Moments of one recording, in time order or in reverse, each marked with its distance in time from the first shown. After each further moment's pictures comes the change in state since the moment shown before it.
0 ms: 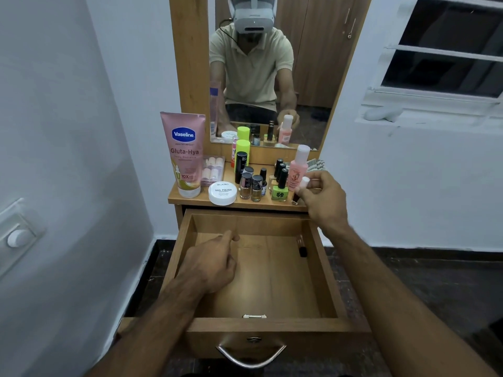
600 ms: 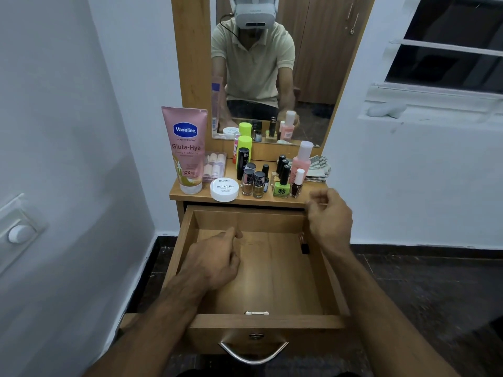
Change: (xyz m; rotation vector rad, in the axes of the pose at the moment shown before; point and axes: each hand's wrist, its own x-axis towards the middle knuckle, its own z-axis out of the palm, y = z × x) left_hand -0.002 0.002 0.000 -0.001 0.017 0.033; right_hand -0.031 0.025 0.005 -0.179 0.123 0.030
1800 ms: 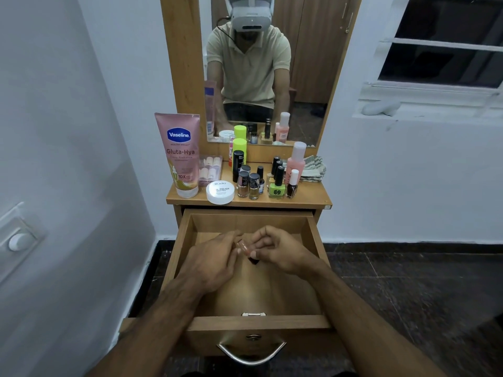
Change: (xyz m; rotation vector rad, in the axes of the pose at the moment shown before) left_hand -0.001 0.000 0.002 0.014 0.031 0.067; right_hand -0.034 0.022 0.046 0.315 -0.912 0.079
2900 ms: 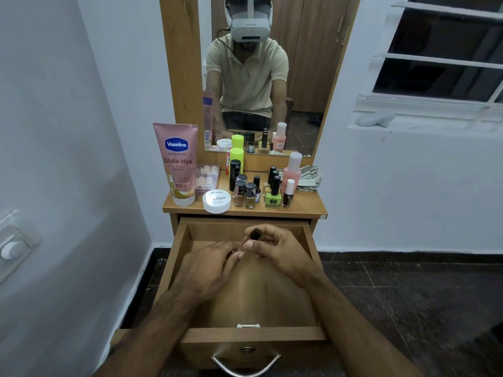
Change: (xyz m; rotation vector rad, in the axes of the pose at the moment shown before) left_hand 0.002 0.004 -0.003 -0.010 0.035 -0.009; right_hand -0.008 -0.016 -0.006 0.195 0.082 -0.215
